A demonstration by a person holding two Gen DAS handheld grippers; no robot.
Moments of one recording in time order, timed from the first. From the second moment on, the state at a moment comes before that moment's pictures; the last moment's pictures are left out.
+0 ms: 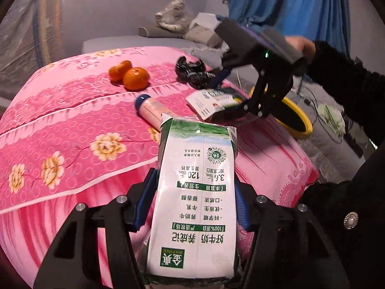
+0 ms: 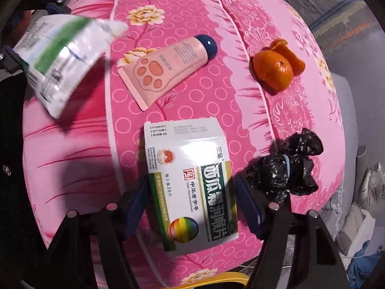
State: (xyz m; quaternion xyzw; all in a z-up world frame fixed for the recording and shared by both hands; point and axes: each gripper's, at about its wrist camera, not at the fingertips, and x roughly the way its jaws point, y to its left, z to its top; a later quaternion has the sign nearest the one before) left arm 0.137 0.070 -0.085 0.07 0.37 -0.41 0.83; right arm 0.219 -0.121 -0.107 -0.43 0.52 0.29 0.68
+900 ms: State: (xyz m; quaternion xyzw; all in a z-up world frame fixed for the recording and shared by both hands) left arm 0.126 0.026 0.017 0.02 0.26 -0.23 0.94; right arm 0.107 -0.259 0.018 0.09 0.36 0.19 0.91
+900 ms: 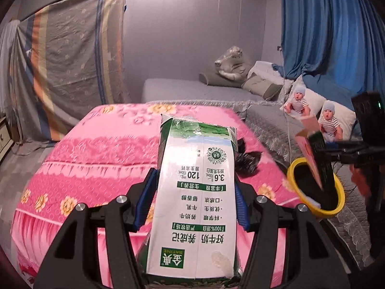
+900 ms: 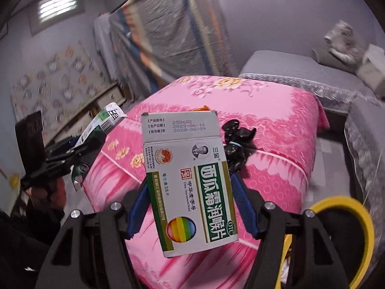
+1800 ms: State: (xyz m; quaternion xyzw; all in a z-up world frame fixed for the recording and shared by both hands) left arm 0.114 -0.183 0.057 0.10 0.21 -0.41 0.89; right arm 0.011 -0.429 -0.005 0.22 0.23 -0.08 0.94
